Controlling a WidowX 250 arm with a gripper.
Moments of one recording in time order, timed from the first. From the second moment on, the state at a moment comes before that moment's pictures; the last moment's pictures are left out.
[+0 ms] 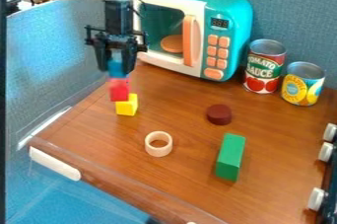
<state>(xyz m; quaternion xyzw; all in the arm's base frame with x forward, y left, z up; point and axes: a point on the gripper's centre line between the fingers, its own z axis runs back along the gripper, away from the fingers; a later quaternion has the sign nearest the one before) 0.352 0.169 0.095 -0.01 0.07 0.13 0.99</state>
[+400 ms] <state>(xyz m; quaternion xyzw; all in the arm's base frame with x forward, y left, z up) 0.359 0.122 0.104 0.00 0.07 0.09 0.99</state>
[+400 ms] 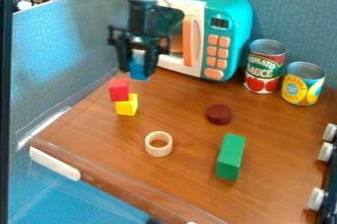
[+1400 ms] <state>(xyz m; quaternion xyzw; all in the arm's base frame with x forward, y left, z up) 0.361 -0.034 0.068 0.01 0.11 -0.01 0.99</state>
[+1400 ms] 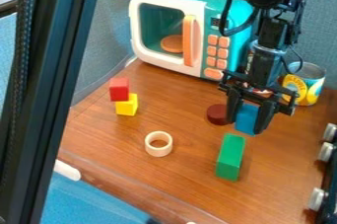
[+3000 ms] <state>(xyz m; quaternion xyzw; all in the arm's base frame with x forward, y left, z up) 0.339 -0.030 0.053 0.00 0.15 0.01 0.99</state>
